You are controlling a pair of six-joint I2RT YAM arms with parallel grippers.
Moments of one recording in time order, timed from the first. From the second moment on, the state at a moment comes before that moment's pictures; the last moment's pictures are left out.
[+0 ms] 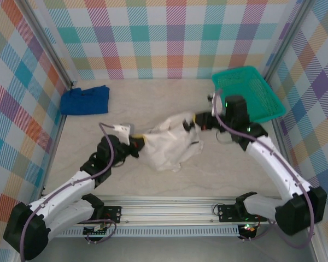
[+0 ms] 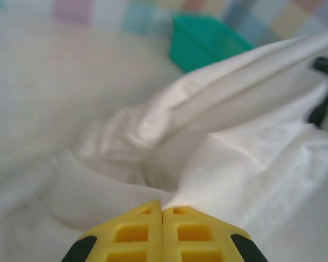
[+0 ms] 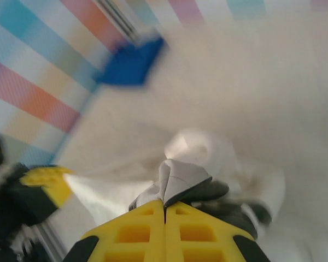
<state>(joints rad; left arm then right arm) -0.59 0.89 0.43 0.12 0.16 -0.41 0.38 1.13 0.98 -0.46 -0.44 0.39</state>
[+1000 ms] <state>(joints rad) -0.56 1.44 0.71 -0.20 0.09 -0.58 0.66 1.68 1.08 -0.34 -0.11 -0.06</state>
